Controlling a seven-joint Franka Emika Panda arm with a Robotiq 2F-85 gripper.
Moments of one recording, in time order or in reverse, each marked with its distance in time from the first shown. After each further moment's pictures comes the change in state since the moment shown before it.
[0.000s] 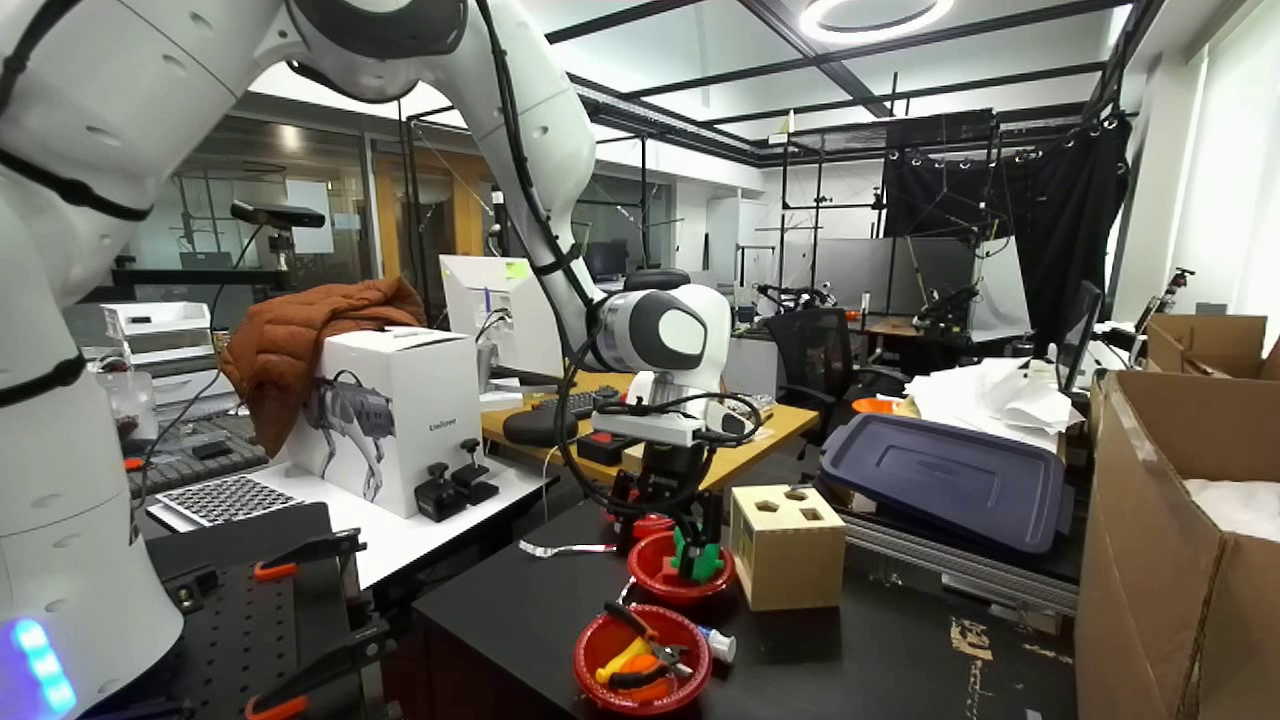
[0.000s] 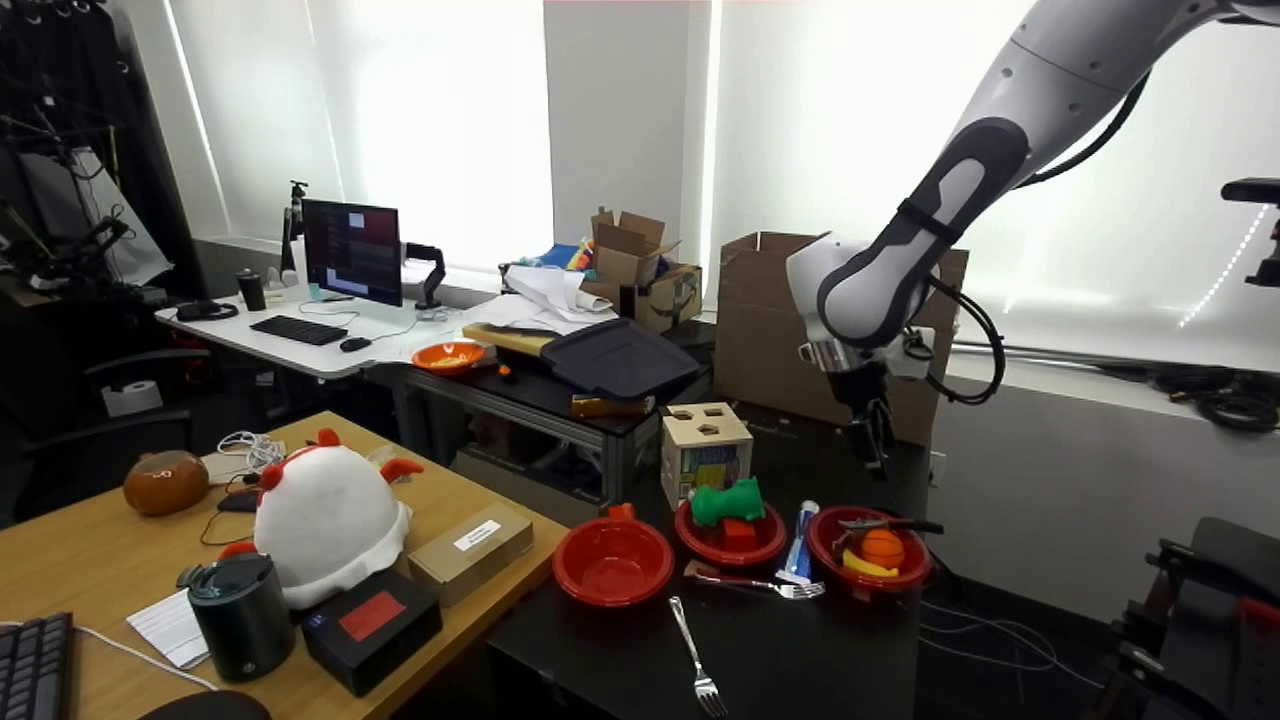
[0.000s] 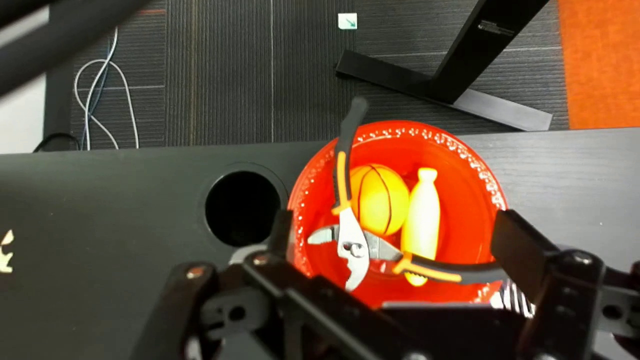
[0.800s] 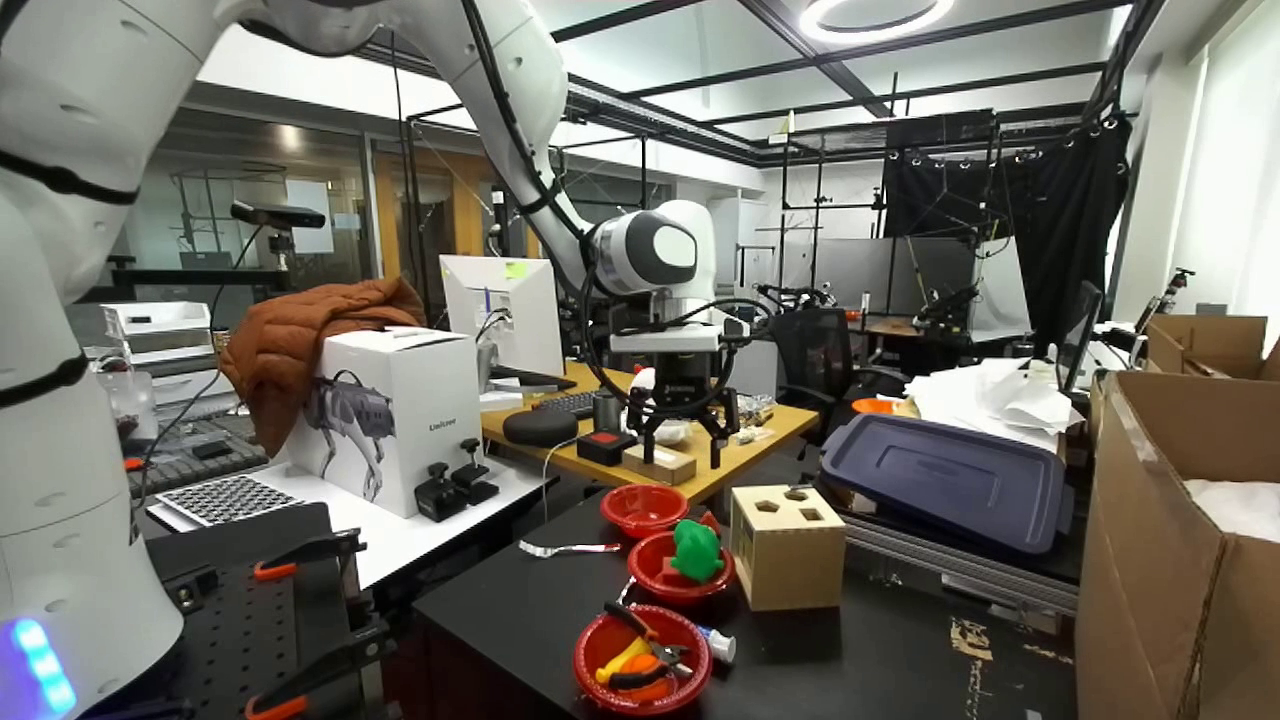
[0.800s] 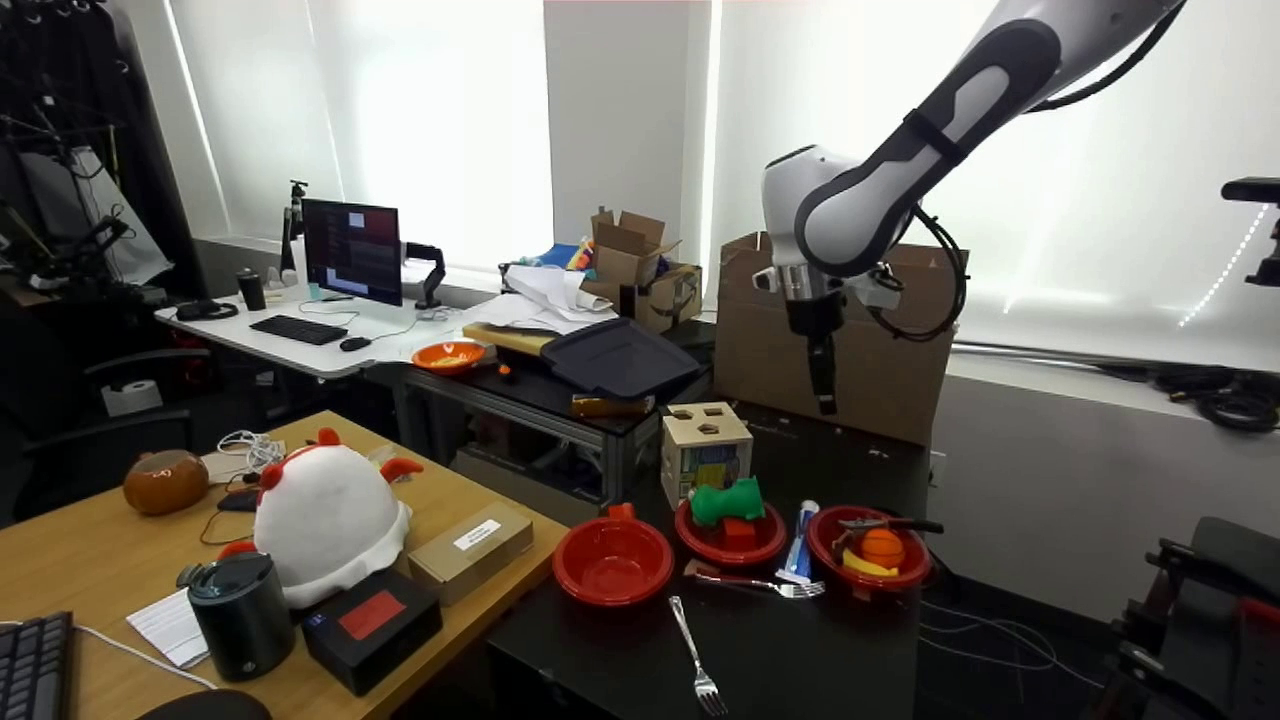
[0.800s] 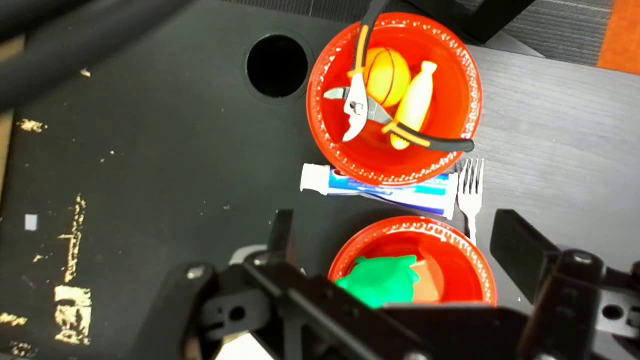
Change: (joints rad) arm 0.031 -0.149 0.058 0.034 -0.027 0.017 -0.151
